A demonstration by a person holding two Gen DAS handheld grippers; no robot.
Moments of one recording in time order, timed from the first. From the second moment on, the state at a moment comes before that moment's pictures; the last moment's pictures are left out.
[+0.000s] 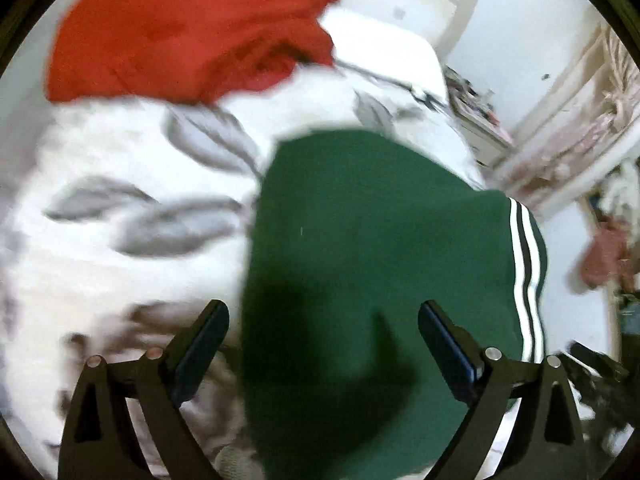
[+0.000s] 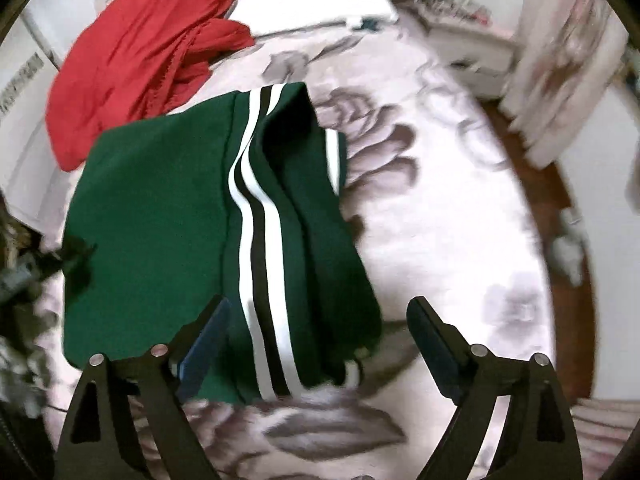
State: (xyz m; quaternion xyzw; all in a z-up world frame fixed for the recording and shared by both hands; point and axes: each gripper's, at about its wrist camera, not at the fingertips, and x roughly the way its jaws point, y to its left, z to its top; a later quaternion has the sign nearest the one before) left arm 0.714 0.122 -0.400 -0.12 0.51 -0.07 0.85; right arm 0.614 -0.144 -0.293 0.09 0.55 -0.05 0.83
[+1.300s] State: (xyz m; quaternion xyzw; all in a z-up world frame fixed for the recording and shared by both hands) left arm 0.256 0.028 -0.036 -0.02 0.34 0.04 0.94; right arm 0.068 -0.044 0.171 0.00 0.36 -0.11 0.93
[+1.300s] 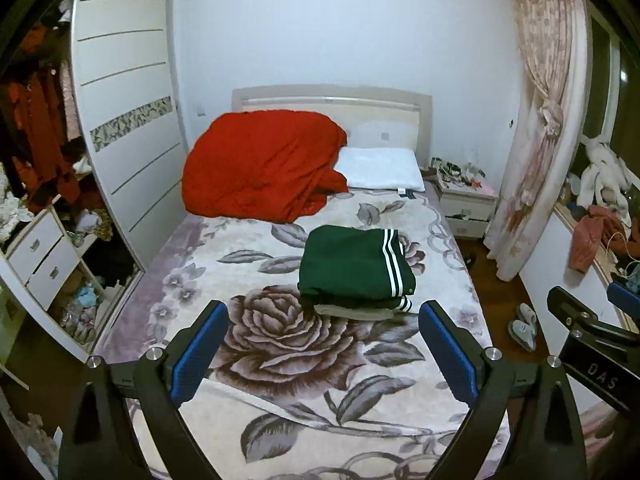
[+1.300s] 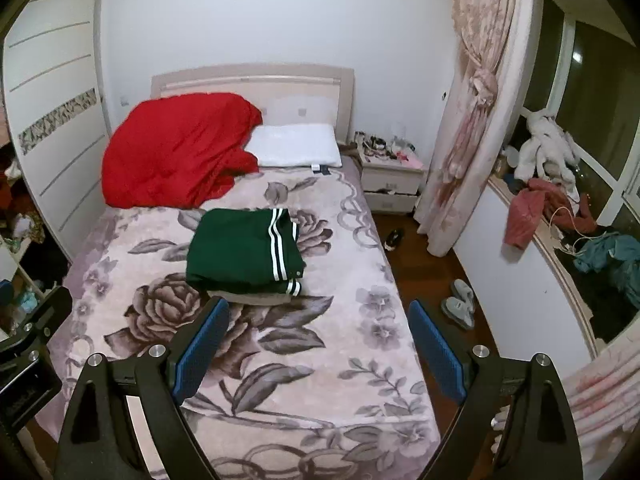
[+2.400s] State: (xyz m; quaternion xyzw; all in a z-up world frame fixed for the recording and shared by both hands) left arm 0.189 0.026 -0.006 -0.02 0.29 0.05 0.96; right arm -0.020 -0.058 0.251 0.00 0.30 -0.06 0.95
